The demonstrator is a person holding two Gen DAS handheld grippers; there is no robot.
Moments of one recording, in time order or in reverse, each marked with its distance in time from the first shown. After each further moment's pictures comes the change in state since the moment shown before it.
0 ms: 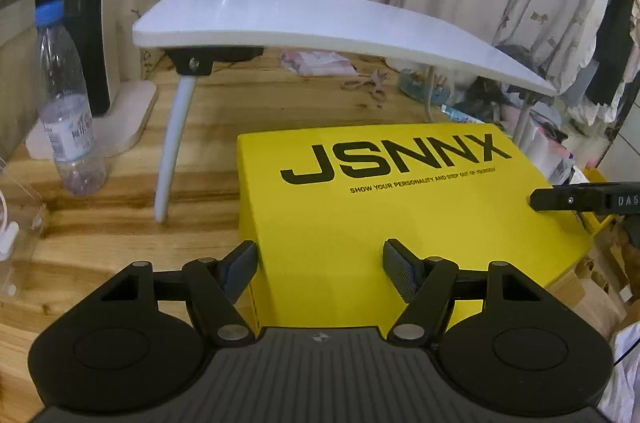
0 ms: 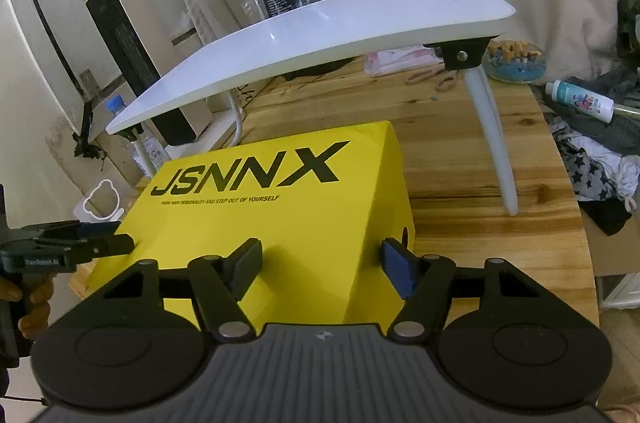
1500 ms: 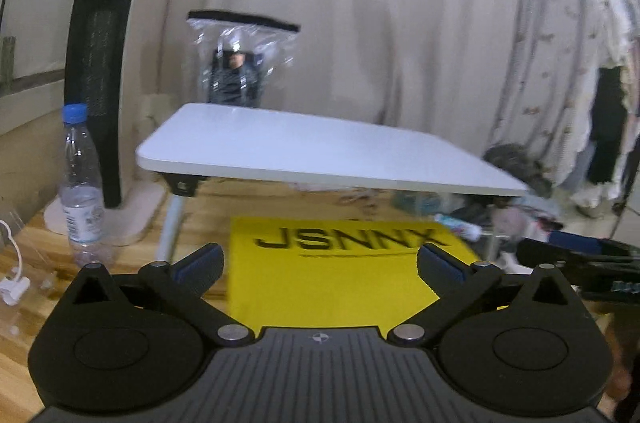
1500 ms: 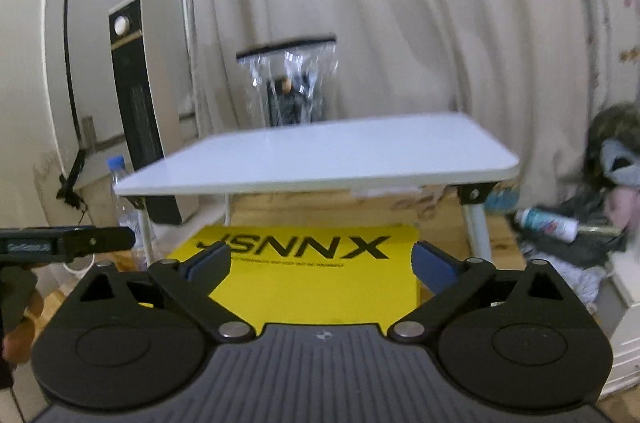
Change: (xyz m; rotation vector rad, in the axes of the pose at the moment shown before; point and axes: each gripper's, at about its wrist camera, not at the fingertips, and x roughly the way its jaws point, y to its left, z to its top) left arm -0.047 -0.049 -0.010 0.002 -0.370 0.033; right arm -0.033 0.072 -0.024 -0.153 -0.415 -0.169
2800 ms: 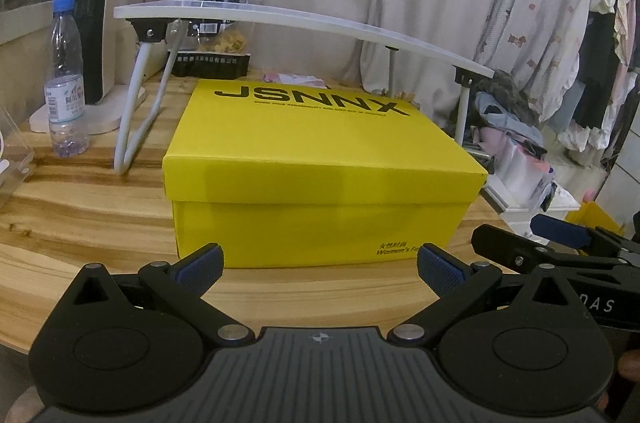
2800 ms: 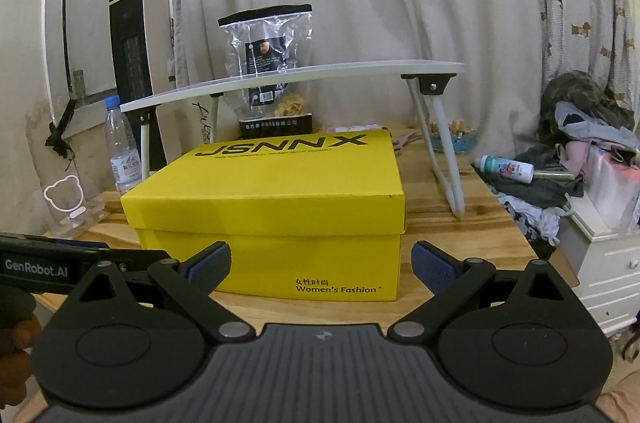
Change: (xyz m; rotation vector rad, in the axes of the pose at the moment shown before) left arm -0.003 -0.029 -0.084 -0.026 0.217 -0.021; right arm -0.050 0.025 -0.095 0.011 0.068 -0.108
